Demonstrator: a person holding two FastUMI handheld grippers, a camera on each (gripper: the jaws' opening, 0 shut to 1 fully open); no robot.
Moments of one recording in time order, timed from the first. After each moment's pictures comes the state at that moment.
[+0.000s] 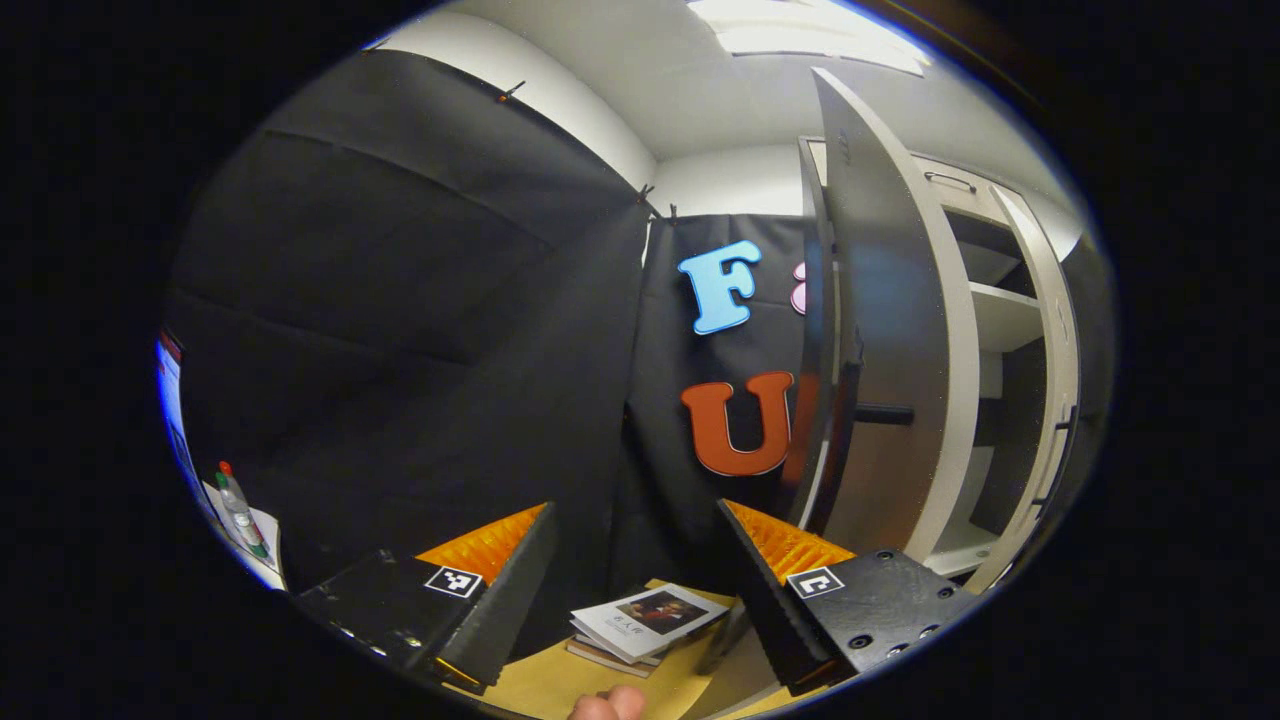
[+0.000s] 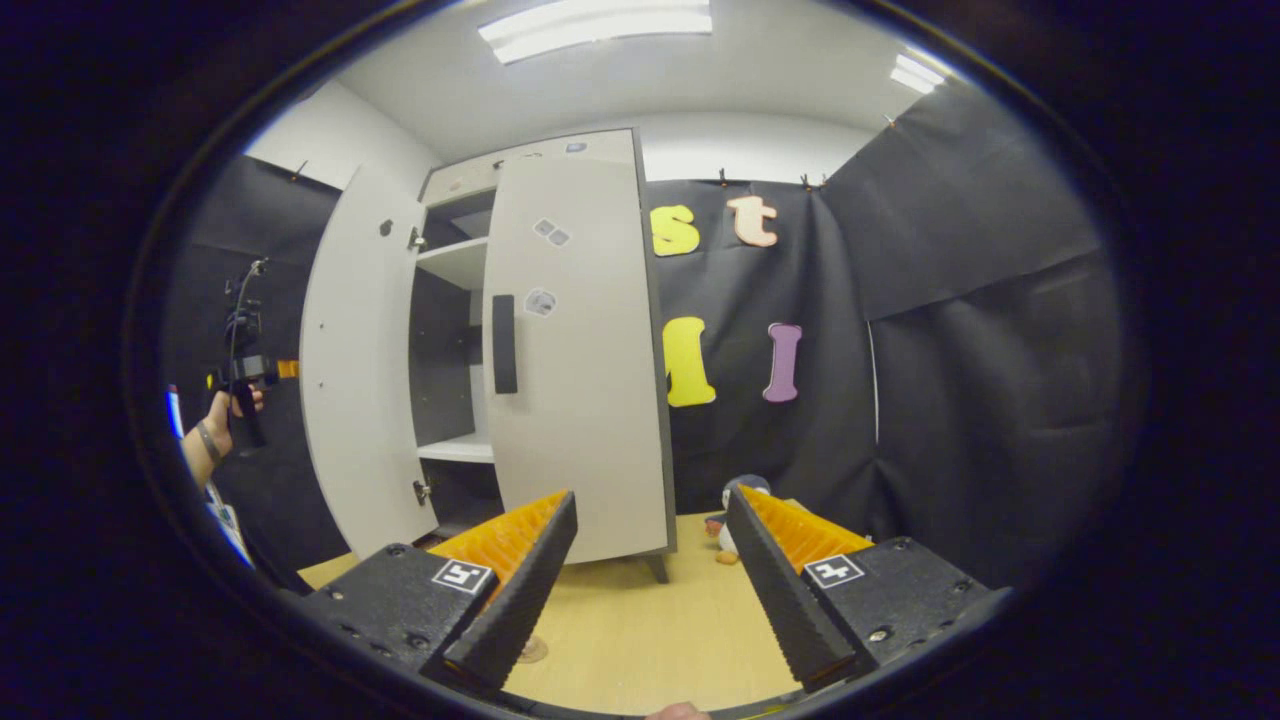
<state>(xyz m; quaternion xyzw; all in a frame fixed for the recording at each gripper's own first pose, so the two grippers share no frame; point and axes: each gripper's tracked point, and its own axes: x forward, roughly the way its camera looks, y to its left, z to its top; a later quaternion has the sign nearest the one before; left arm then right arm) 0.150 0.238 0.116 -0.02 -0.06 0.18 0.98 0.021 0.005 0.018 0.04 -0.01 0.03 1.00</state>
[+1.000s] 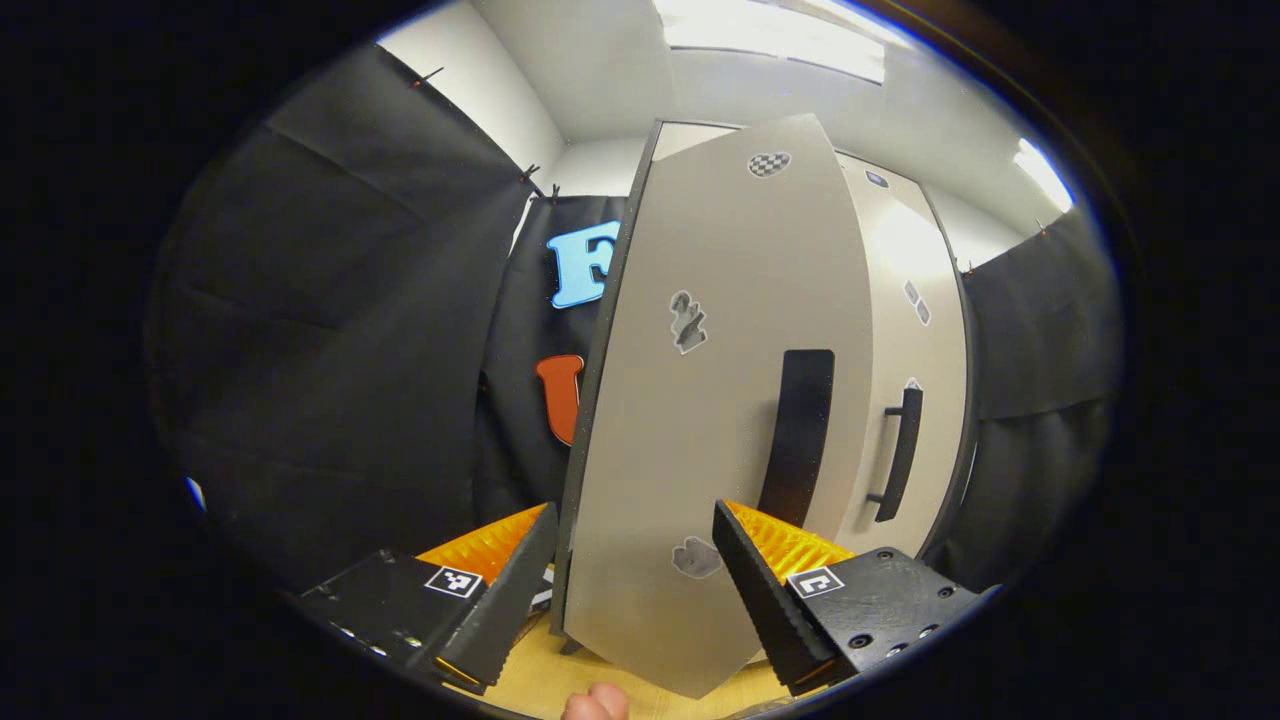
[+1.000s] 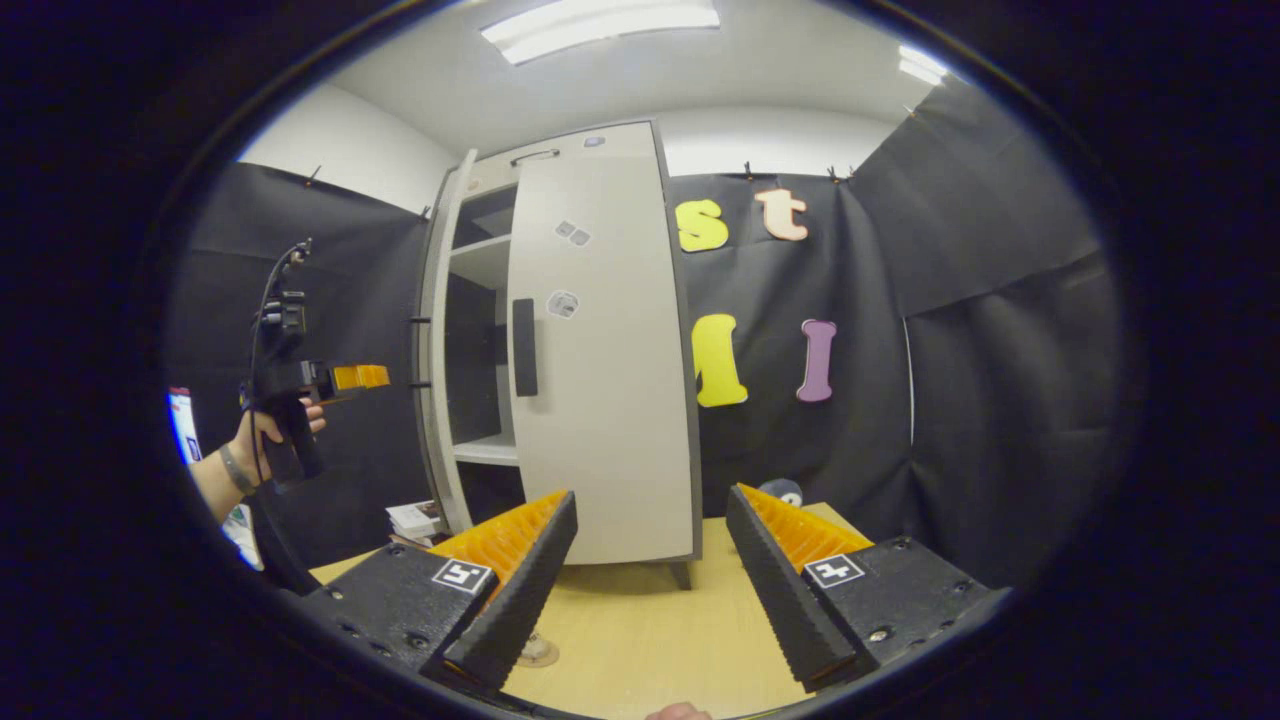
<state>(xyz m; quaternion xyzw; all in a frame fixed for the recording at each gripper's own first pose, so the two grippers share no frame) 0.171 0.060 0.097 -0.05 -0.04 0.01 1.00 0.041 0.007 0.023 0.03 0.00 0.07 1.00</state>
